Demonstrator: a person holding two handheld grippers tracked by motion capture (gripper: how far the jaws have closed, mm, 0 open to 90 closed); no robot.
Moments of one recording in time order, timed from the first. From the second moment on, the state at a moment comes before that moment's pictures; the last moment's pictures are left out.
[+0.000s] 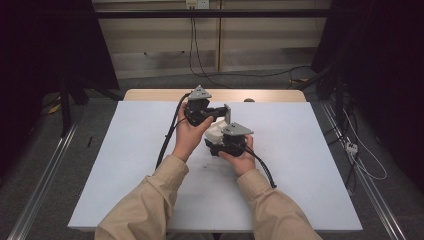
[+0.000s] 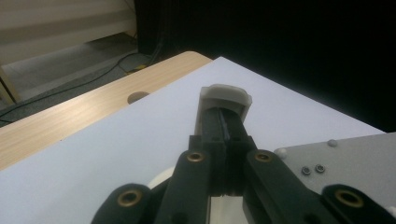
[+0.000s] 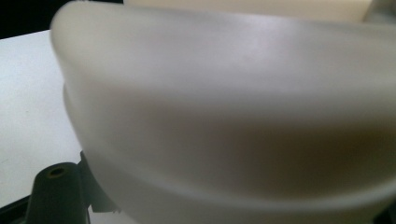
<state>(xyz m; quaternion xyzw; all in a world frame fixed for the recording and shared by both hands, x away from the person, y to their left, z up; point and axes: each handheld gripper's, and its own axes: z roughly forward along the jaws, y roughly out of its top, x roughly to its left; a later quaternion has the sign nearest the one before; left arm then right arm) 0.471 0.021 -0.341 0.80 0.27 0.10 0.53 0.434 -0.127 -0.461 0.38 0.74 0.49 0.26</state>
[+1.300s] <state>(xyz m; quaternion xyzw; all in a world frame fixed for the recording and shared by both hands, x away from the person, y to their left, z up) 0.481 0.006 -0.348 0.80 0.27 0.08 0.54 0.435 -0.127 -0.461 0.38 0.74 0.49 0.26</state>
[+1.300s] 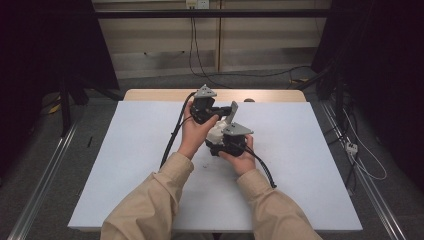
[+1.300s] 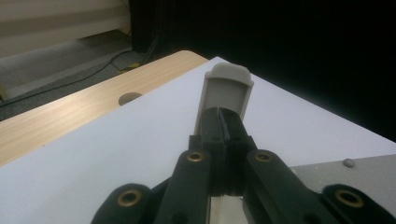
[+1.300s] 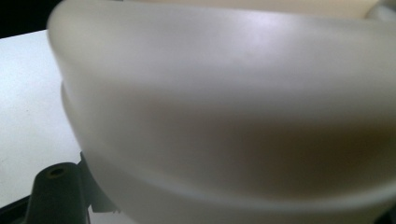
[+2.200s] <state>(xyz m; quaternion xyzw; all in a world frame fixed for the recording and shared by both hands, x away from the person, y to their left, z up) 0.487 -0.001 -0.355 0.80 0.27 0.08 0.53 0.435 -0.128 -0.461 0.38 0.74 0.49 0.25</state>
